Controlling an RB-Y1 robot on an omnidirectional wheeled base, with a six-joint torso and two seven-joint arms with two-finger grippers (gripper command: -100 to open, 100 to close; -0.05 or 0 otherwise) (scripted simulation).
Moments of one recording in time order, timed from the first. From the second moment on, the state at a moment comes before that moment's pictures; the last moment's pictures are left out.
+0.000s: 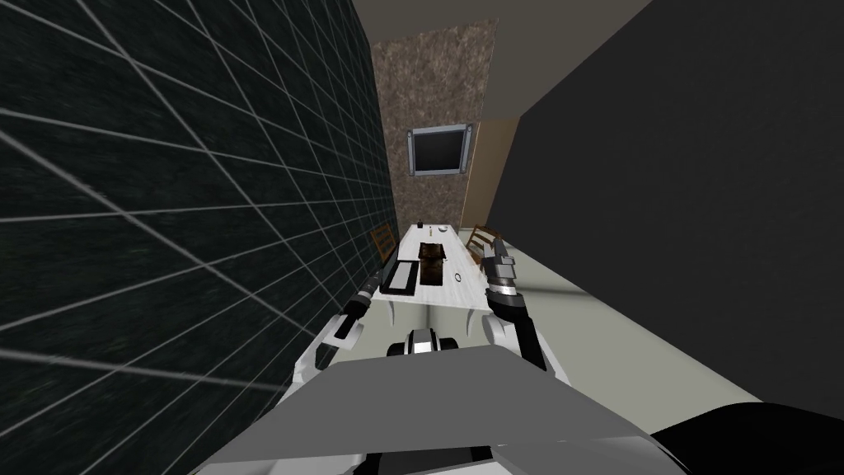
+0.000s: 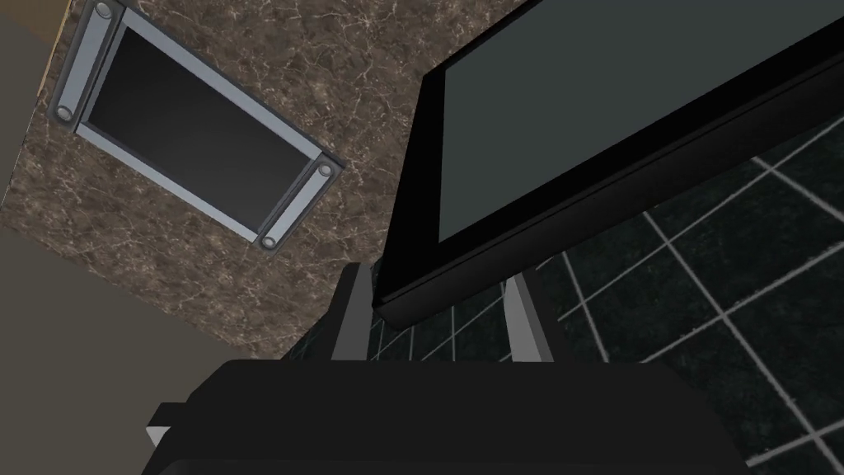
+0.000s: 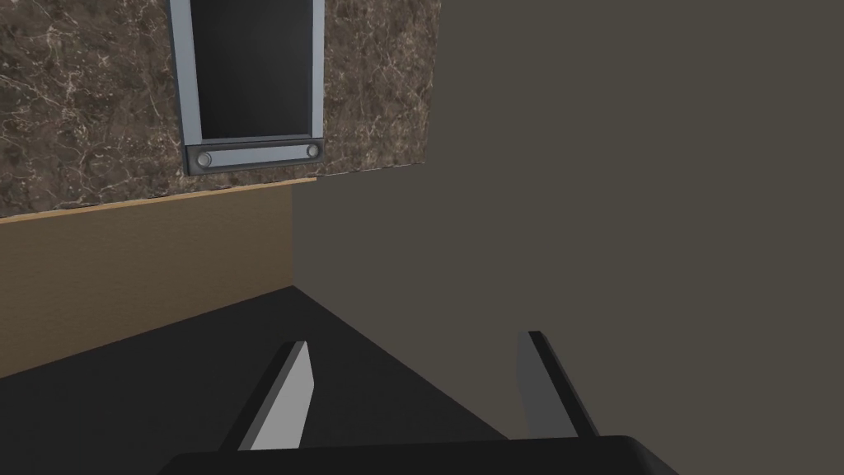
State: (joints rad) left arm 0.21 0.36 -0.13 -1.80 -0.39 -0.06 -0.15; right arm 0.46 0.02 -0.03 -2.30 0.04 -0.50 0.07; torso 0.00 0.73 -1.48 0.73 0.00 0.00
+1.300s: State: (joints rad) left arm 0.23 0.26 -0.08 -1.62 -0.63 -0.29 -0.44; right arm 0.46 0.02 -0.03 -2.30 0.04 -0.50 0.07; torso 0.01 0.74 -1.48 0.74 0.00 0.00
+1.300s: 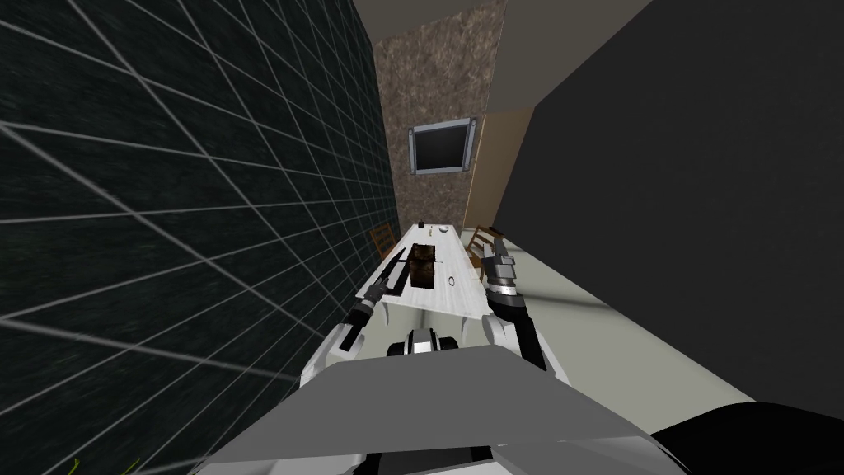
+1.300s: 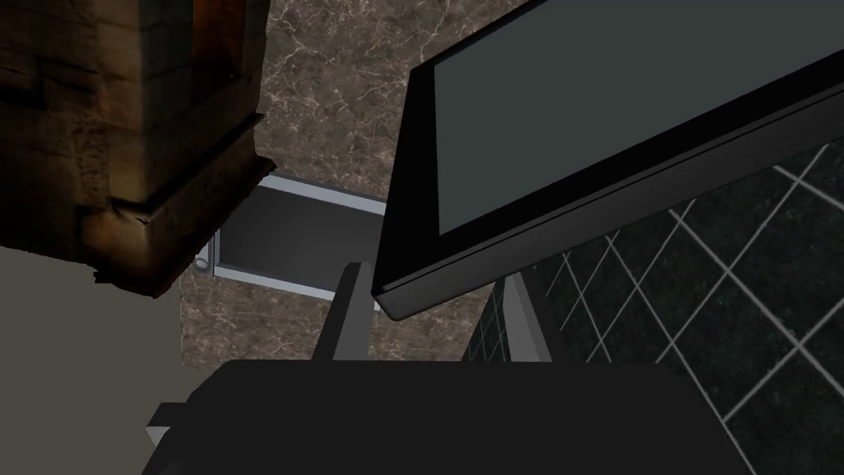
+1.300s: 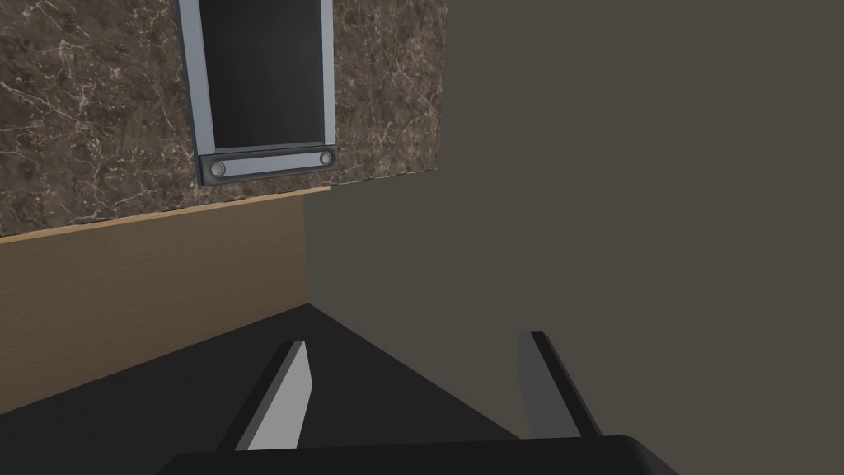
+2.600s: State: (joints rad) left arm 0.14 0.30 -0.10 -1.63 -0.68 -0.17 -0.45; right arm 0.46 0.02 -0.03 -2.30 0.04 -0.50 0.07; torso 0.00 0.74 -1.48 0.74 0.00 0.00
